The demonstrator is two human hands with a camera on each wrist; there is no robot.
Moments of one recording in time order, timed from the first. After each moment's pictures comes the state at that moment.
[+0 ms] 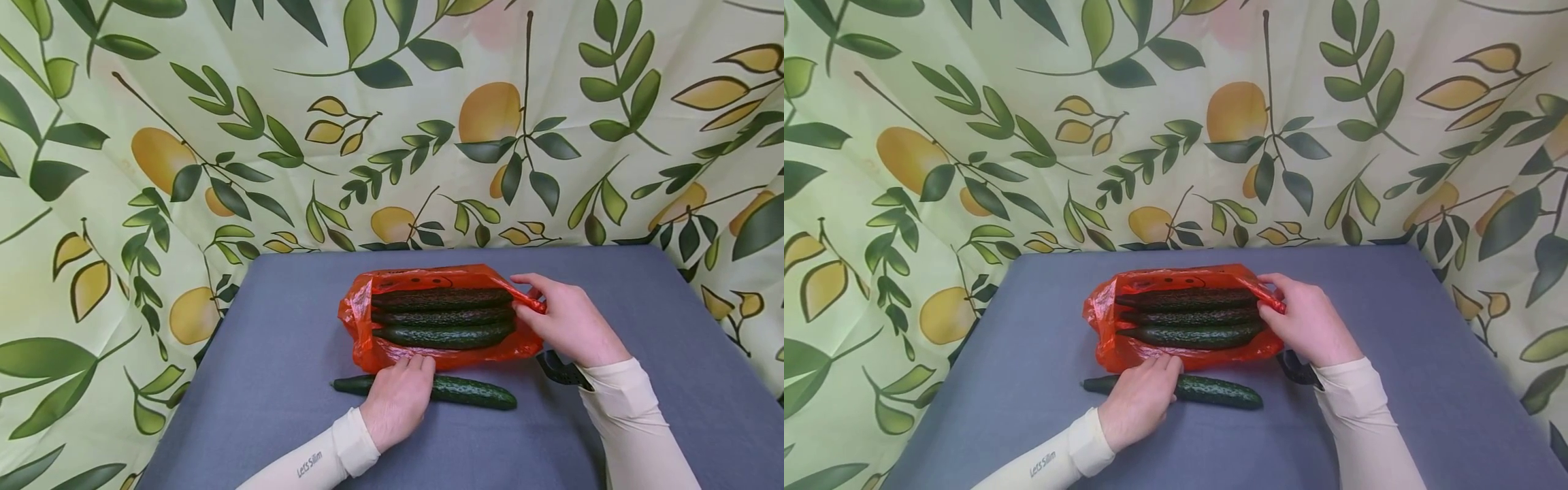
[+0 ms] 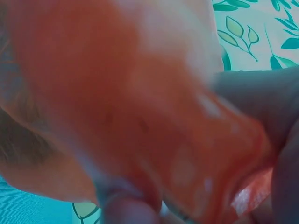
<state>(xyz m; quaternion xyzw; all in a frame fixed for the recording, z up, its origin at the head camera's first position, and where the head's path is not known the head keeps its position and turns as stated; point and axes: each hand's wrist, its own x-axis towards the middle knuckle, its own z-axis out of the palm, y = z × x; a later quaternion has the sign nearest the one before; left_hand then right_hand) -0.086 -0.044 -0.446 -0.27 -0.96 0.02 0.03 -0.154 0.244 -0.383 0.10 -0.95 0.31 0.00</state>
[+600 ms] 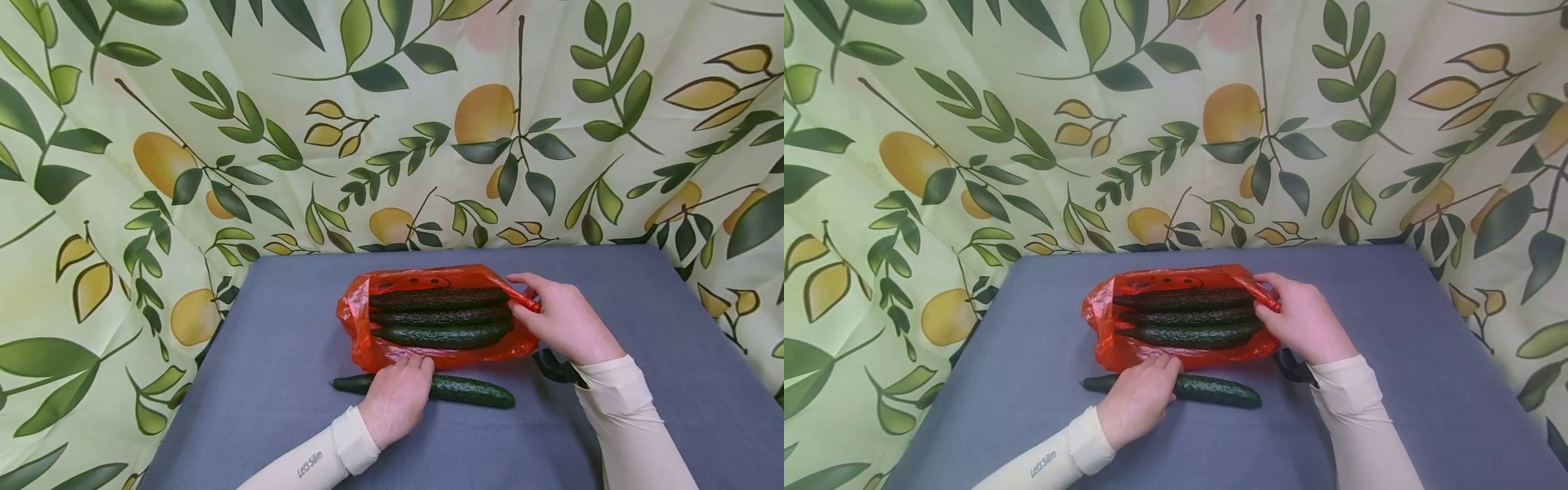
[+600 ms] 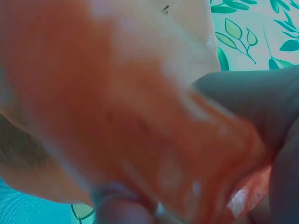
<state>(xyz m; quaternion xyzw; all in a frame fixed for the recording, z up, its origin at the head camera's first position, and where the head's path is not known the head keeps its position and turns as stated) -0.086 -0.042 -0.443 -0.27 -0.96 0.02 0.01 -0.152 0.243 -0.383 0.10 -0.95 0.31 0.00</state>
